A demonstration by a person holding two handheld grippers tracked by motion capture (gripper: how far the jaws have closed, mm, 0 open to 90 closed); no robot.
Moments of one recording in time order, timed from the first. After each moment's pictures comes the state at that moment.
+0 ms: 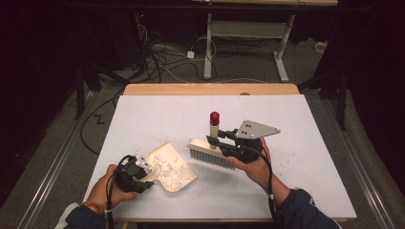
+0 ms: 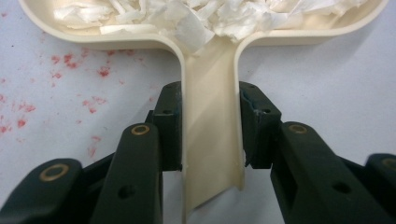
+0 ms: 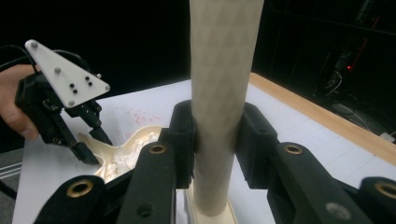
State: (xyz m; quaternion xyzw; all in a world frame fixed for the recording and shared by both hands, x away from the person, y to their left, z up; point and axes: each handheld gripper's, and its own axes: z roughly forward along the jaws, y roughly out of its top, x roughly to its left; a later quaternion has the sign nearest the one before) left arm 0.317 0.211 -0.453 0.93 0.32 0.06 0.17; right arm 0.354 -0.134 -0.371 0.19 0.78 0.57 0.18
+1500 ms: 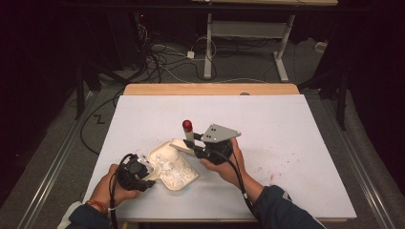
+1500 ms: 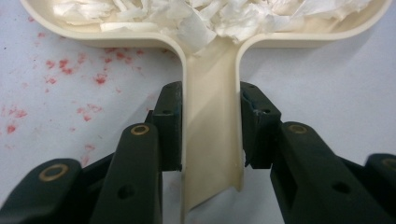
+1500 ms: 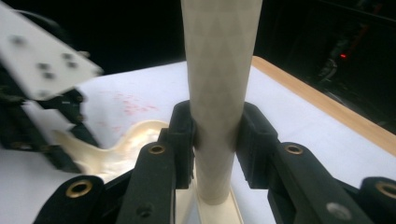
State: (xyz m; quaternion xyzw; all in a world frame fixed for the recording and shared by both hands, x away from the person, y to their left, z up) left arm 0.321 0.207 -0.454 0.92 0.34 0.04 0.17; right arm 0.359 -0.065 -0.395 0.19 0.81 0.52 0.20
